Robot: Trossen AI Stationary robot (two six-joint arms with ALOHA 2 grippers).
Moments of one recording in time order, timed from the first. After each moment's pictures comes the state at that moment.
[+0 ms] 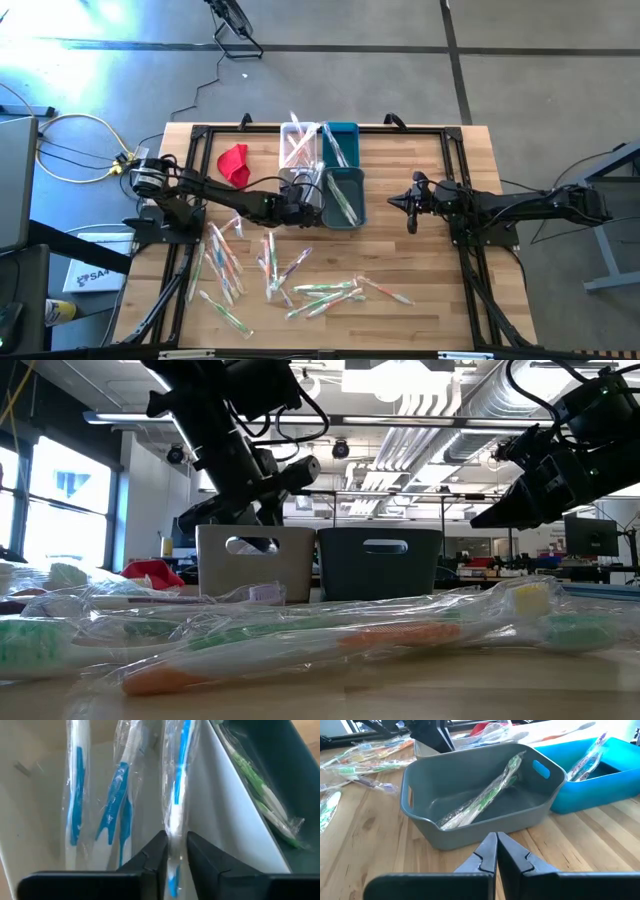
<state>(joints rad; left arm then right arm) -0.08 1.70 1.02 -0.32 -0.54 -1.23 -0.17 0.67 0.04 0.29 0.05 0.10</state>
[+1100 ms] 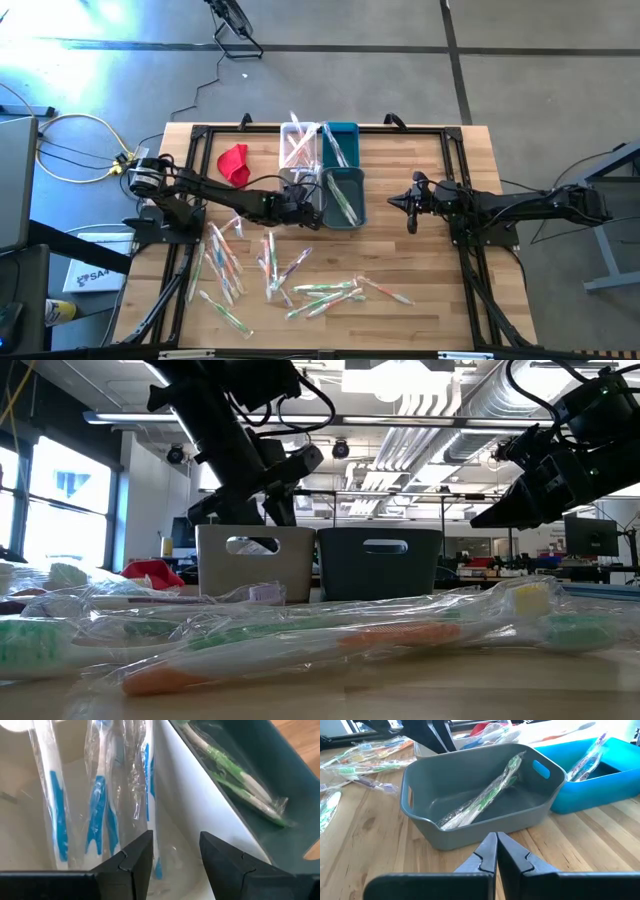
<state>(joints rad) -0.09 1.68 1.02 -0.29 -0.51 -1.05 -0.17 0.67 0.04 0.29 0.05 0.10</state>
